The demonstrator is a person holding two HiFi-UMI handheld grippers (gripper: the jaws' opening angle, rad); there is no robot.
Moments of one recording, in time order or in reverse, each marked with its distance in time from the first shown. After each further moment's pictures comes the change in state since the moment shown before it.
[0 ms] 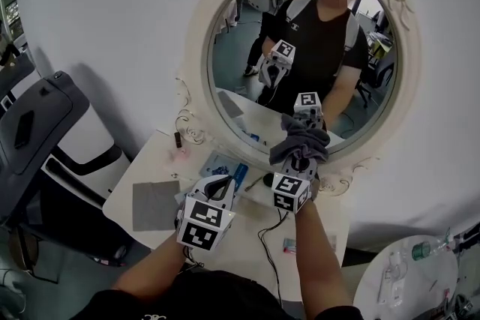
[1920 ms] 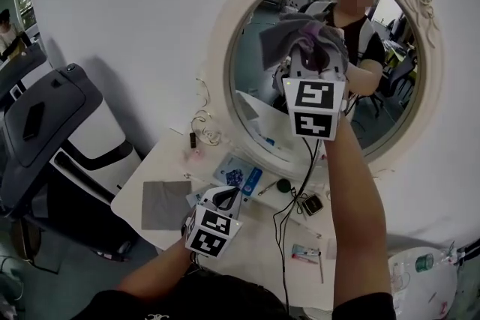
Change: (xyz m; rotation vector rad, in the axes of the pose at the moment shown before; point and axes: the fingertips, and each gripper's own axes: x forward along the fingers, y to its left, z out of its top) left arm -0.004 0.013 -0.038 -0.003 0.077 0.007; right arm 0.018 -0.001 0.348 -0.066 -0.456 0.187
